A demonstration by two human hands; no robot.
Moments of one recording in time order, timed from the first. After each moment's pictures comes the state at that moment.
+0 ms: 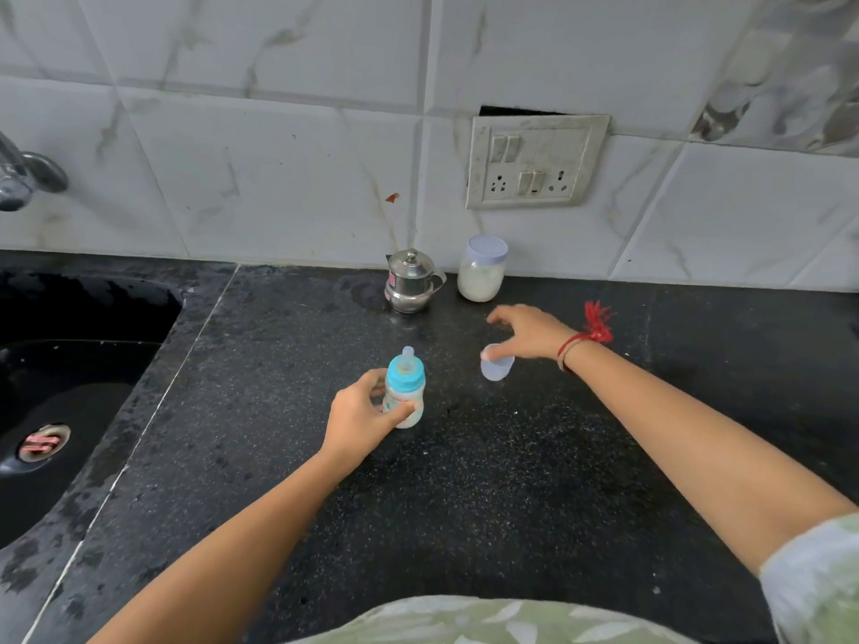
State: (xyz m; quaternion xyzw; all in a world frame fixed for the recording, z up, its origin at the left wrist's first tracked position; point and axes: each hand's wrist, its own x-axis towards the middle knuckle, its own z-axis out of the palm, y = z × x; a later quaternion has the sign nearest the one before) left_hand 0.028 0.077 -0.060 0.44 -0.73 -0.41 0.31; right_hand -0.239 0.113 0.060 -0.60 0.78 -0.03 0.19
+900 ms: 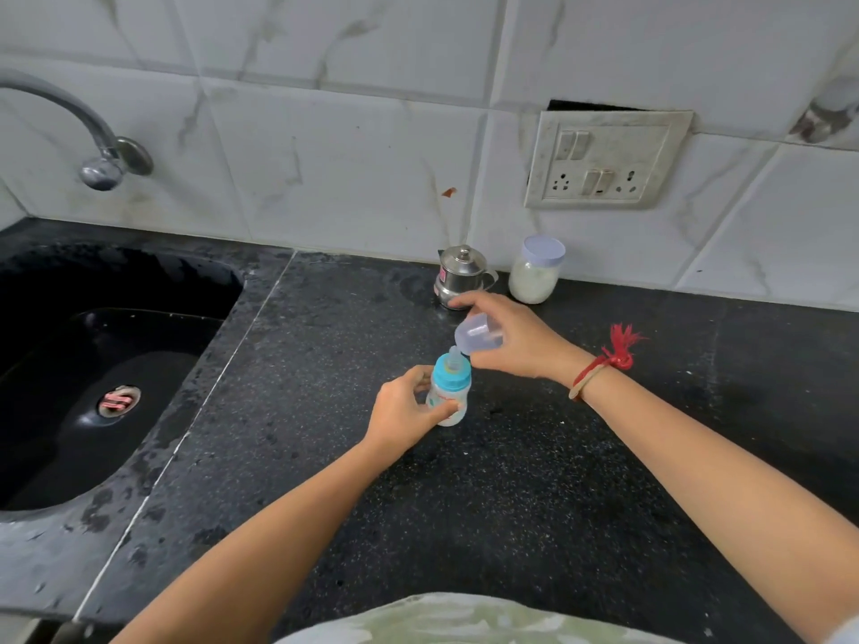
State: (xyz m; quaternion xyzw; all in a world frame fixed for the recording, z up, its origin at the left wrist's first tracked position) left_hand 0.028 0.079 -0.055 0.45 -0.73 -0.42 0.30; right_hand -0.154 0.103 0.072 -0.72 0.61 -0.23 0.24
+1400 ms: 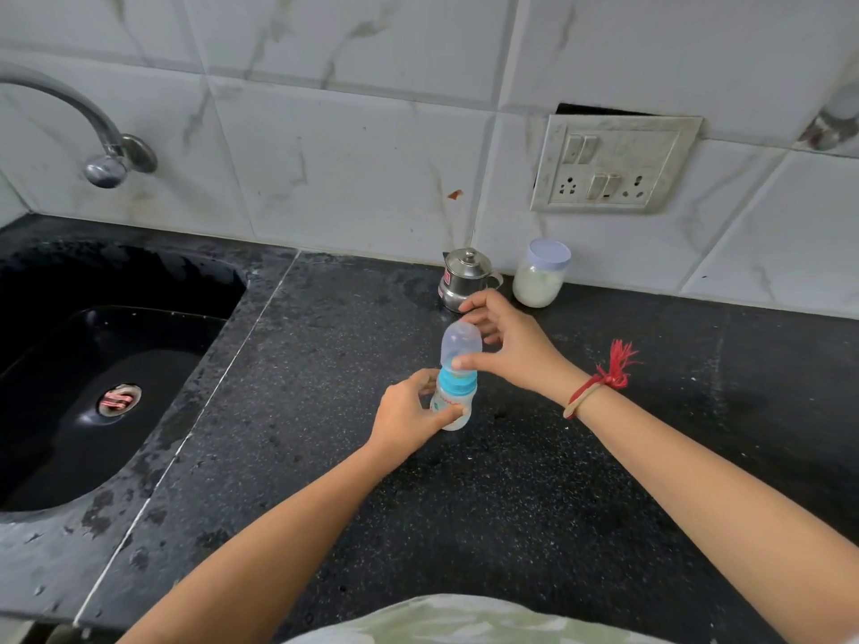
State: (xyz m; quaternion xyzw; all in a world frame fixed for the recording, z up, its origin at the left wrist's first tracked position) left_hand 0.028 0.078 -0.055 0.45 -0.73 -0.42 0.30; right_hand -0.139 0.107 0.064 -0.68 0.61 -0.32 0.26
